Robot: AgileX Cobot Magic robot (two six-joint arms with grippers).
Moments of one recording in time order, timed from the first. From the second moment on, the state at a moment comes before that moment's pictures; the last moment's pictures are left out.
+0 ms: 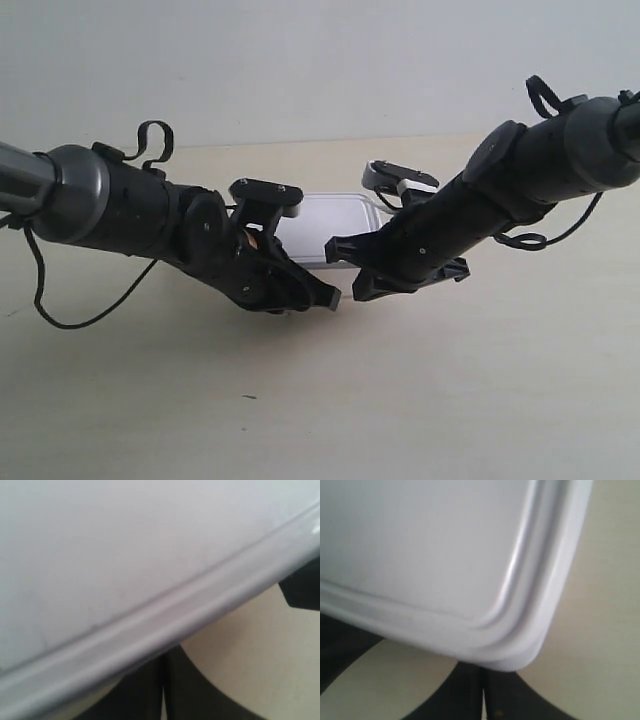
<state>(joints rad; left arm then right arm) -0.51 2.06 -1.17 -0.30 0.21 0.08 0.39 2.04 -1.15 0.86 0.51 -0.49</state>
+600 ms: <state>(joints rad) -0.43 2.17 -1.32 -0.20 0.25 0.08 0.38 2.18 -1.38 0.86 0.51 -0.47</state>
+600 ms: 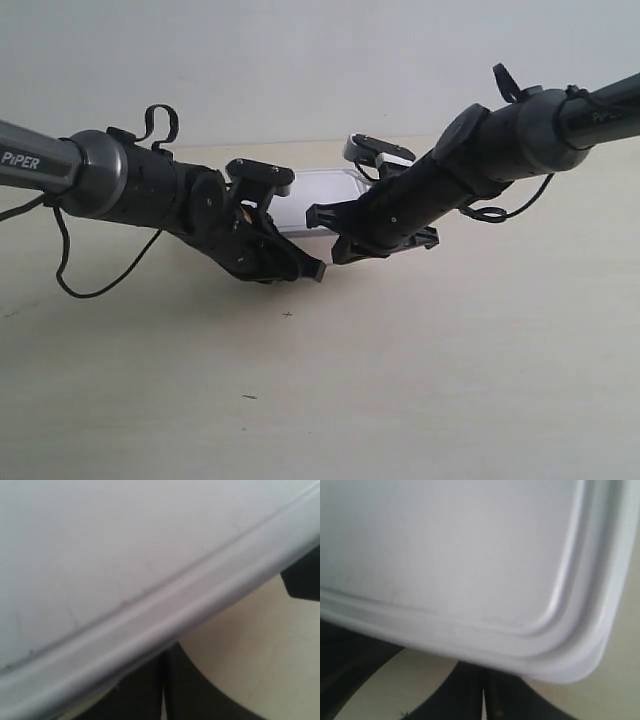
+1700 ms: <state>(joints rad) -0.35 2.36 -1.61 -0.05 0.26 0.08 0.35 2.45 -1.83 0.75 0.53 -0.36</state>
